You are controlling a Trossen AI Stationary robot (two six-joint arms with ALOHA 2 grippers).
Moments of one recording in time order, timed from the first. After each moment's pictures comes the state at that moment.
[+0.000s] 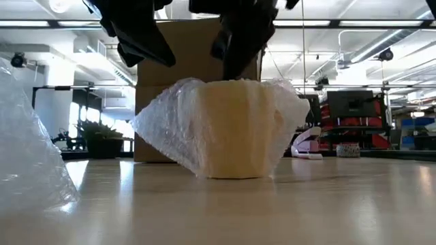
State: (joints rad) left arm -0.33 1.40 0.97 -0.34 -0.28 -0.49; right arm 0.20 2.07 1.76 -0.97 -0.08 0.00
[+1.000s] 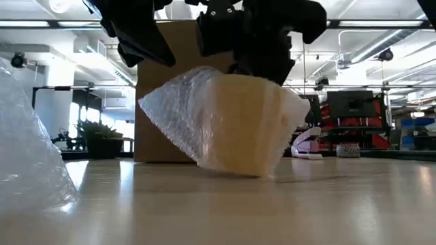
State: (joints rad) left arm -0.33 1.40 0.97 -0.34 -0.28 -0.48; right arm 0.21 2.23 1.76 -1.05 -0.08 0.04
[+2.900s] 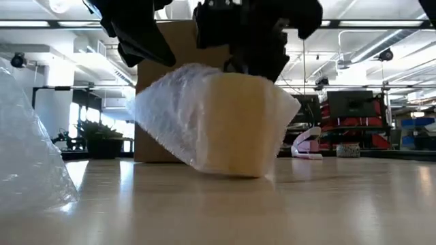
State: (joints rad) left arm -0.33 1.40 0.97 -0.34 -0.28 -0.48; right arm 0.20 2.21 1.76 -1.04 -0.08 0.01
